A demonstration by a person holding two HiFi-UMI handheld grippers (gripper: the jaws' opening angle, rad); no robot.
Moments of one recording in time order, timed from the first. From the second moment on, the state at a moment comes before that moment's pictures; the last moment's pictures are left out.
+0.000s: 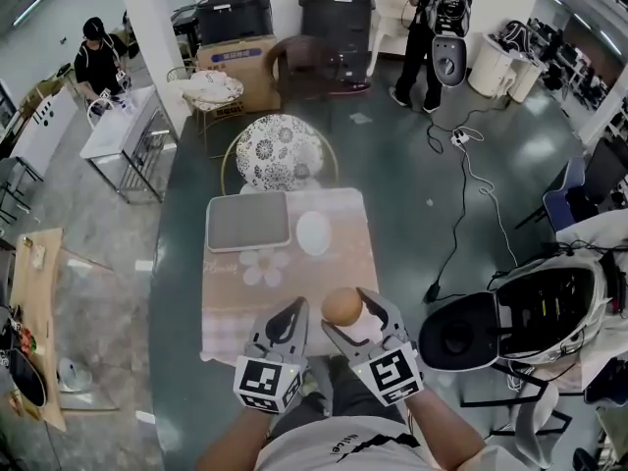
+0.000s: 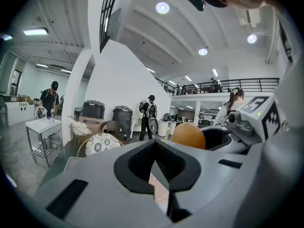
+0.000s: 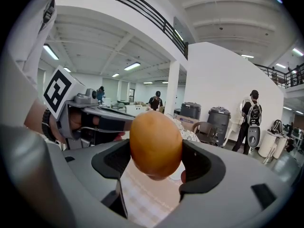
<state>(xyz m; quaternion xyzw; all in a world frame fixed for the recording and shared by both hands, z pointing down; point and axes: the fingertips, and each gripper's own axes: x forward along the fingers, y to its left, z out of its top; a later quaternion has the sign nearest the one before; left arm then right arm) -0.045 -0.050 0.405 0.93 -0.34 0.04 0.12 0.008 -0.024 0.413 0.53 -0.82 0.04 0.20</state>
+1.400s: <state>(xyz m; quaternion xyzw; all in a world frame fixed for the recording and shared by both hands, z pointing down) 0.022 -0.249 0.558 0.89 -0.41 0.09 0.16 0.072 -0.257 0.620 0.37 -0.86 0.04 0.34</state>
